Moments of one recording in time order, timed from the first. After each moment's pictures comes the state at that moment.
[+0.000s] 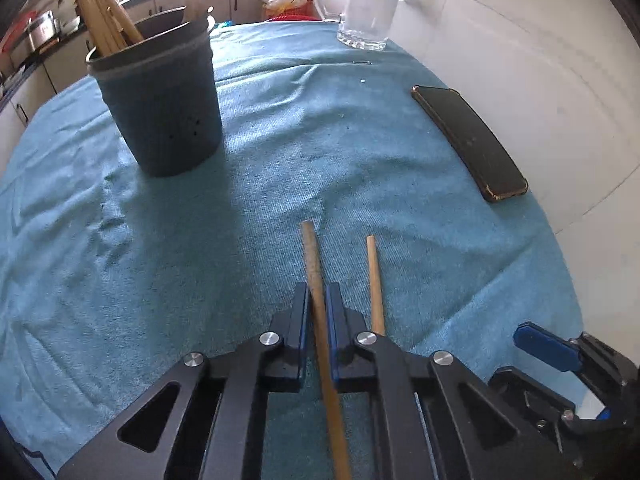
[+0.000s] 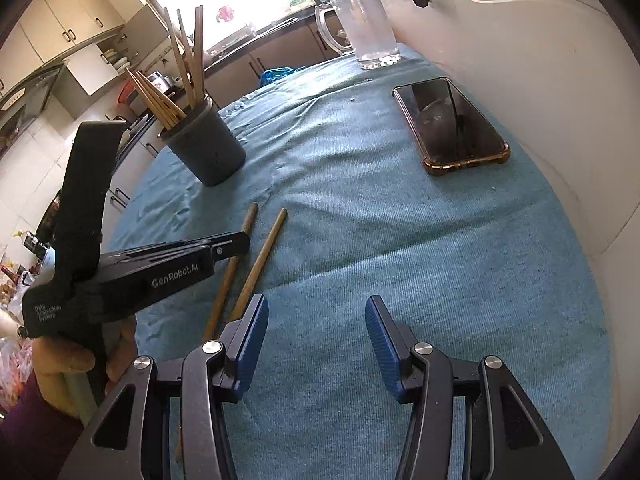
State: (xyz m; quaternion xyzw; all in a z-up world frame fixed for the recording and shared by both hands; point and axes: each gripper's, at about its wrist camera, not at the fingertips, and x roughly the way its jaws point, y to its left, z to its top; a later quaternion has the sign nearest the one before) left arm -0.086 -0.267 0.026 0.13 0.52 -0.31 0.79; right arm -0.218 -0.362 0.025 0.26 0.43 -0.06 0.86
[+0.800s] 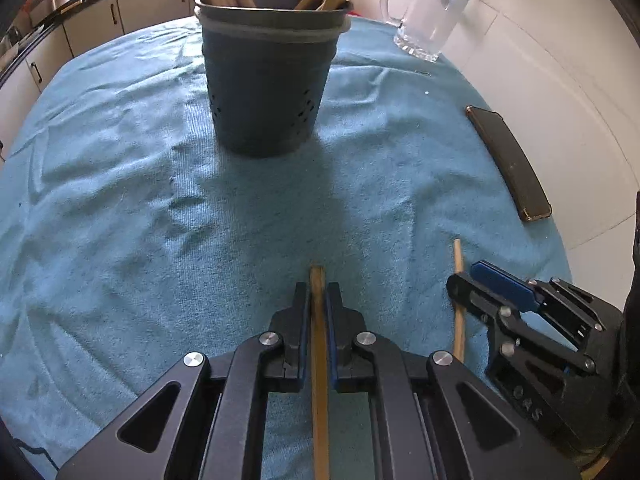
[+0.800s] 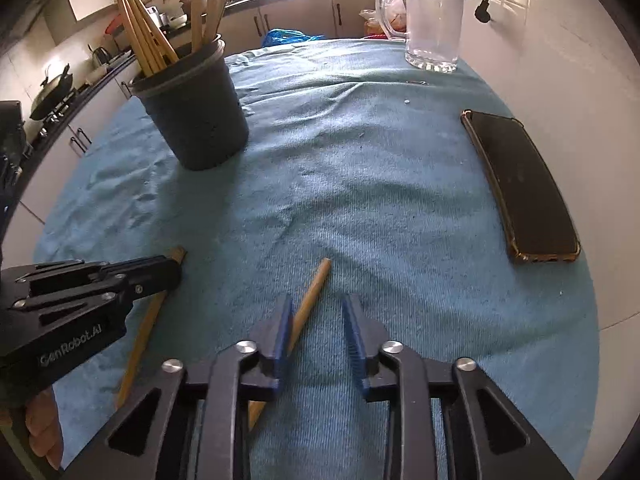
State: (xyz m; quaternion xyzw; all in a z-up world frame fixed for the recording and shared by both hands) left arm -0.048 -0.216 0.026 0.09 0.54 -0.29 0.78; right arm -0.116 -0.326 0.012 0.14 0.50 -0.10 0.85
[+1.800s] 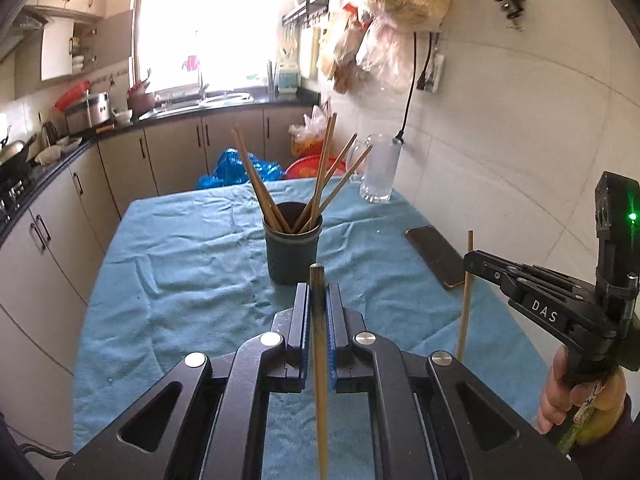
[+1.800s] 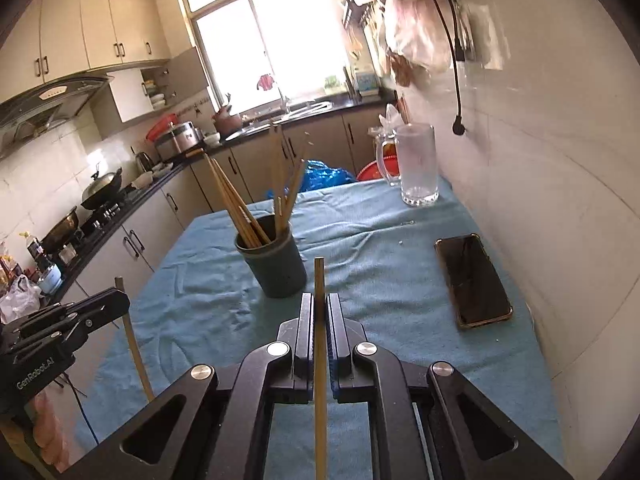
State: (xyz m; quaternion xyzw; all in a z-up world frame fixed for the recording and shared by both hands) left arm -0.155 -0.129 0.194 0.08 0.31 -0.32 0.89; right arm -0.205 -0.311 0.151 0.17 0.29 -0.09 0.94
